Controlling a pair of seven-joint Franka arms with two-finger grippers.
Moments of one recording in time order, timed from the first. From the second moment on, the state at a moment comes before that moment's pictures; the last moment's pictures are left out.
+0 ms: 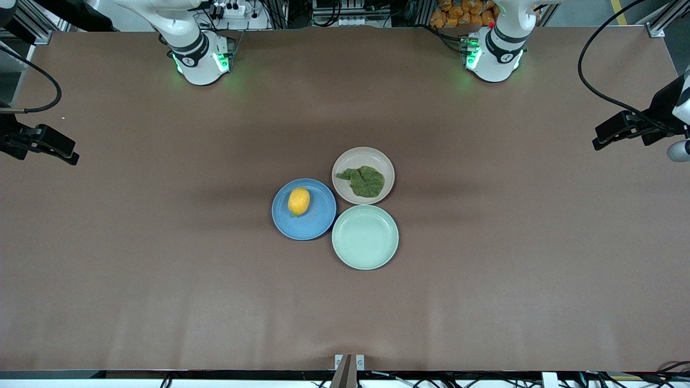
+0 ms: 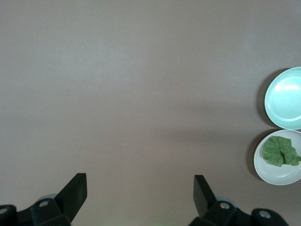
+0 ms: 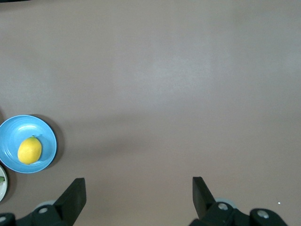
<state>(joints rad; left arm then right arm) 0.04 0.05 -0.10 -1.48 0.00 1.51 -0.14 -0.04 0.14 0.07 -1.31 -0.06 1.46 0.13</state>
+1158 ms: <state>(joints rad) 0.02 0.05 -0.10 -1.48 0.00 1.53 -0.13 -0.04 0.12 0.07 -1.34 -0.06 1.46 0.13</state>
